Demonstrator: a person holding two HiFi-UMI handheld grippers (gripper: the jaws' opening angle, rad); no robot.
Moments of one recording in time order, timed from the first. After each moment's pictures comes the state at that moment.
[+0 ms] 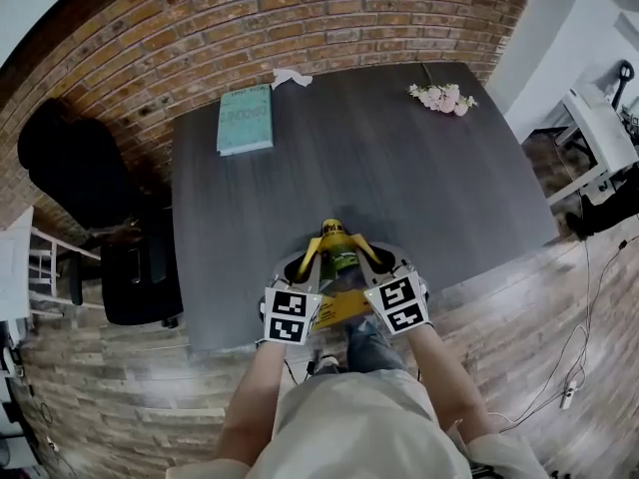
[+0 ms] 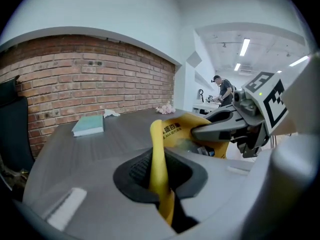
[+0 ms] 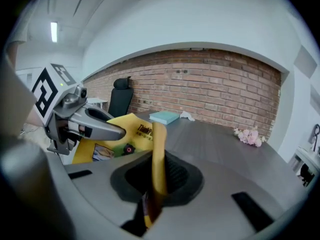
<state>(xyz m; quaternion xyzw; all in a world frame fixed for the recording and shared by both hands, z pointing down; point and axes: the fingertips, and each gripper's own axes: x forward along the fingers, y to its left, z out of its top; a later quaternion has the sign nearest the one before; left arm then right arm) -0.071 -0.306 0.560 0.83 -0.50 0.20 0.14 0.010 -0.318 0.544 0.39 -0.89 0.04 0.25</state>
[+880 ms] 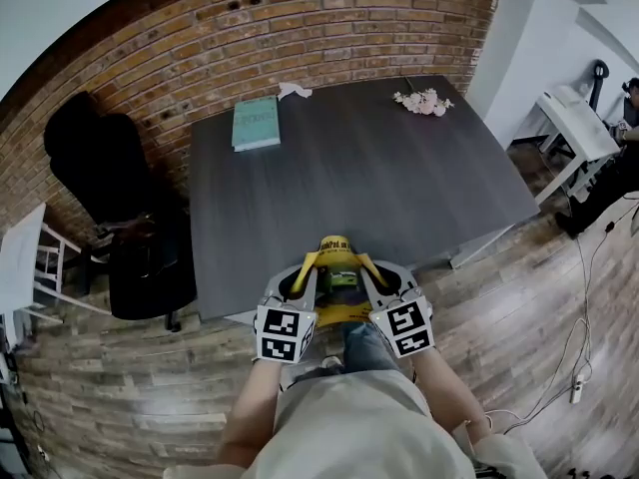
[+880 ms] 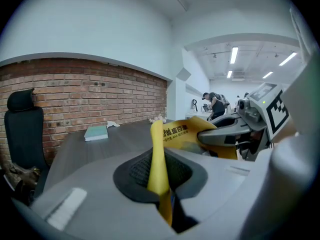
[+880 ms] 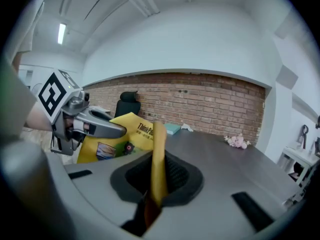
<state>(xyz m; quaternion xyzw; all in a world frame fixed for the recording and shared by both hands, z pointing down) -0.081 -0.154 0.497 0.85 -0.50 0.15 0.09 0.016 -0.154 0.487 0.42 -0.89 0.00 0.19</state>
